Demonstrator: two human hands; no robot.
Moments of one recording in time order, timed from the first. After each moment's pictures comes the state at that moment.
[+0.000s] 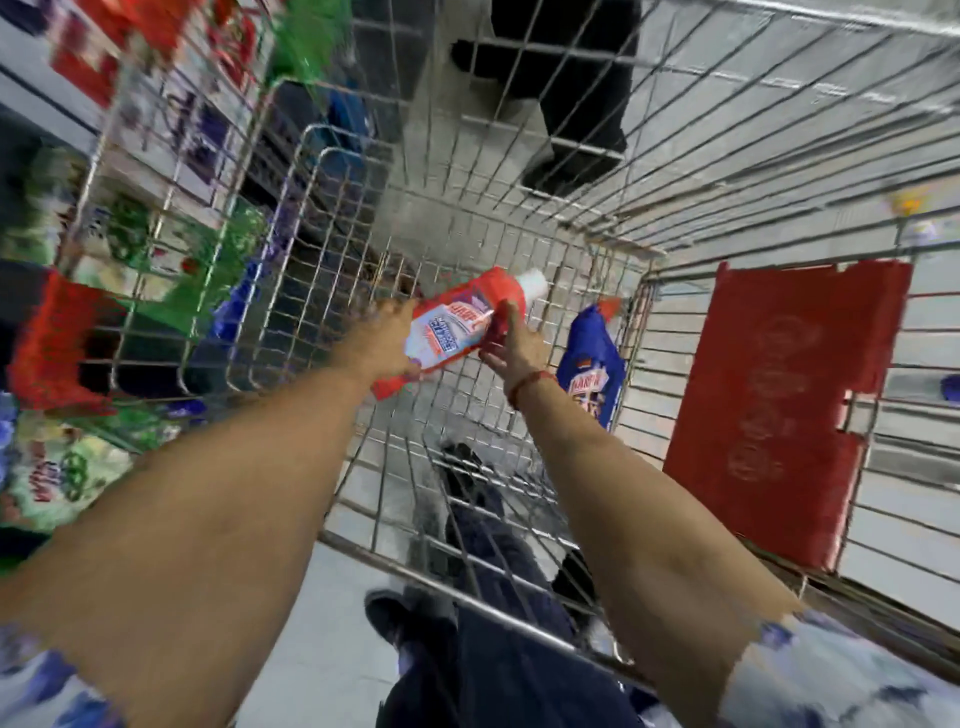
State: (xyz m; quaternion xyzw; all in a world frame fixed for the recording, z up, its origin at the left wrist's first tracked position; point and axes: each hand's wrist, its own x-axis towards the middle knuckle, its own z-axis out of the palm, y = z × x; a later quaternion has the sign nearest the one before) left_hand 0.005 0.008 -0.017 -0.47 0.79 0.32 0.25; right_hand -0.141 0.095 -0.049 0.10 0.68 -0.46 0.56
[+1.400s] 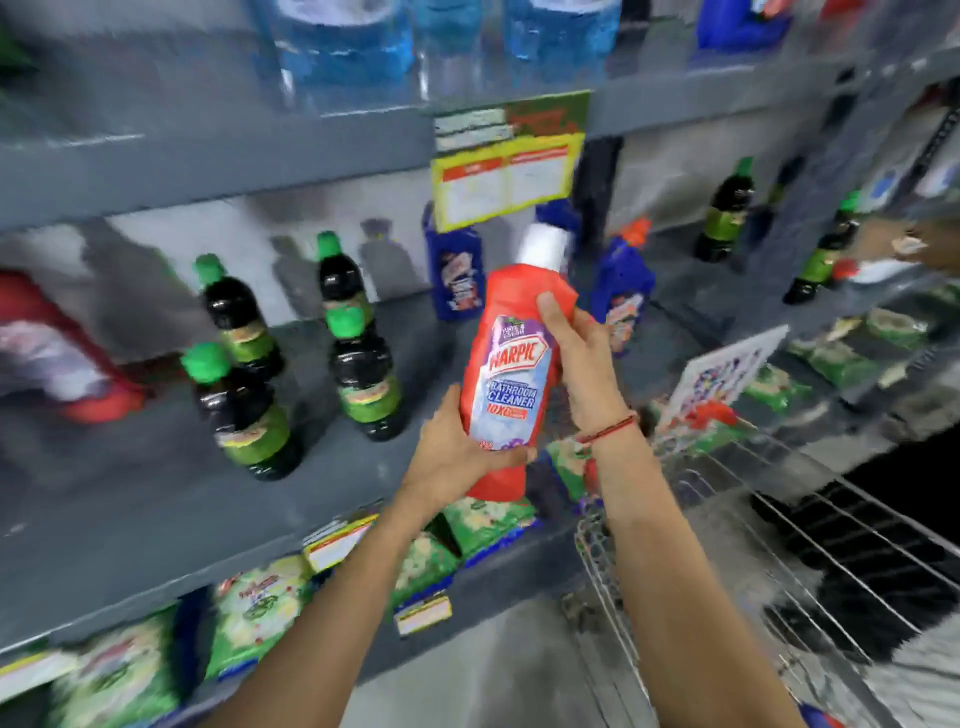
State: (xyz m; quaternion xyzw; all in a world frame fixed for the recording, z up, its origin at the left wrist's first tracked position) left_hand 0.261 0.193 0.358 -0.66 0.46 0.34 -0.49; right_hand 0.154 0.086 0.410 -0.52 0.33 -0.49 0.61
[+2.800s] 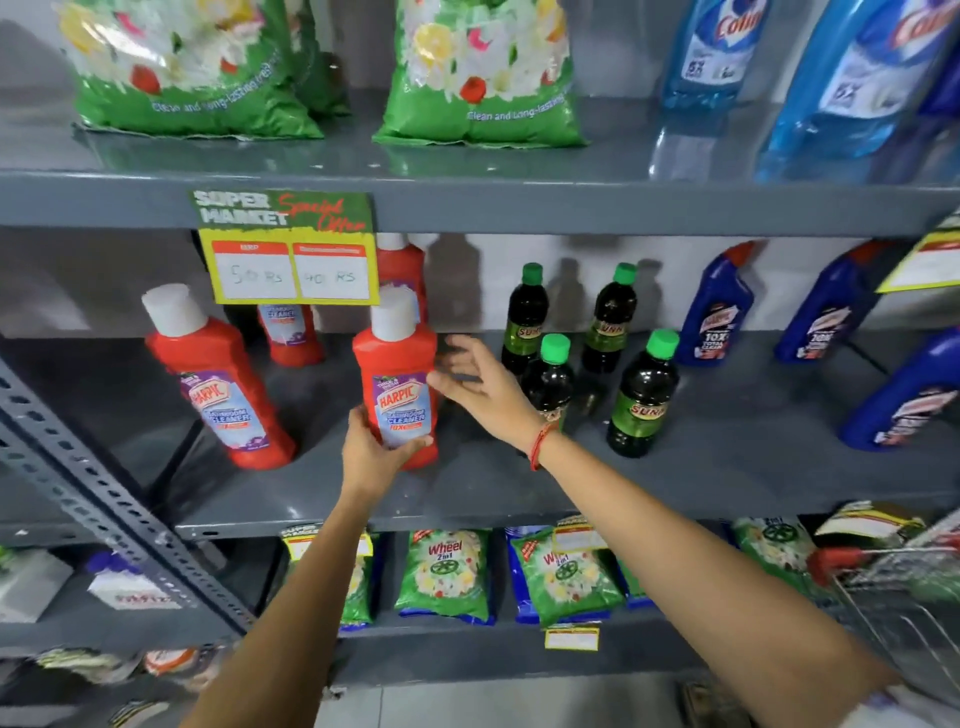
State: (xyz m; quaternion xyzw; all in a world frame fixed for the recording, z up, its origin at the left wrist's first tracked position) left_hand 0.553 0.452 0.324 -0.80 0.16 0.10 -0.57; right_hand 0.463 0.322 0.405 -0.79 0.12 -0.19 0.57
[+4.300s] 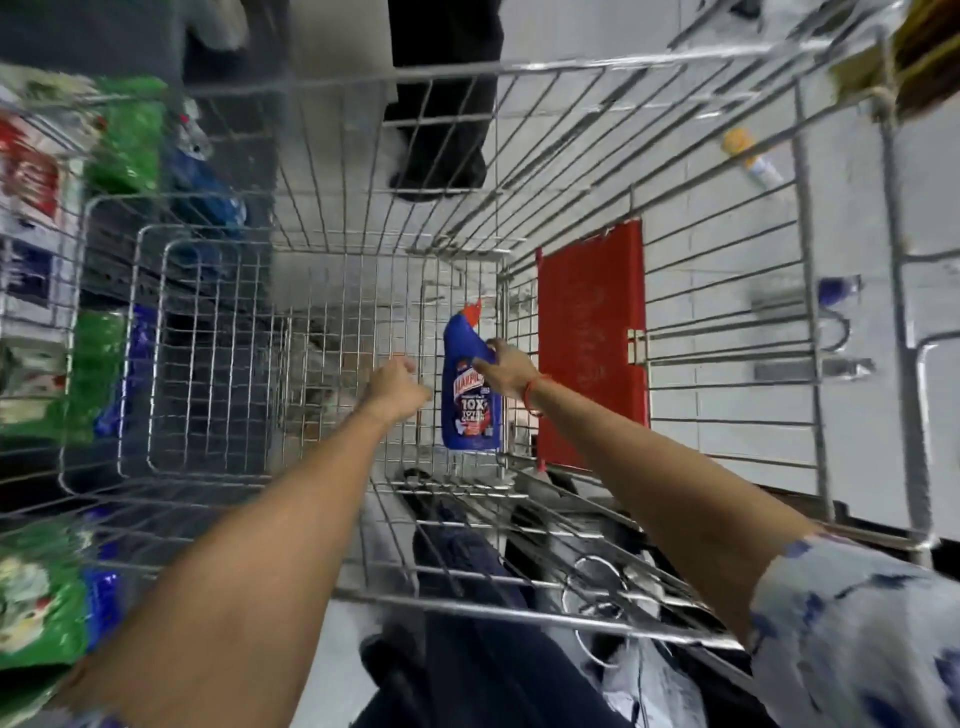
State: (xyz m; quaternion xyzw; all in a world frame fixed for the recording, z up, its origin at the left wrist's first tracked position) left_hand -0.125 0.108 0.047 -0.55 0.63 0.50 0.20; right_hand -0.265 0.187 0.023 -0.25 0.82 -0.12 0.51
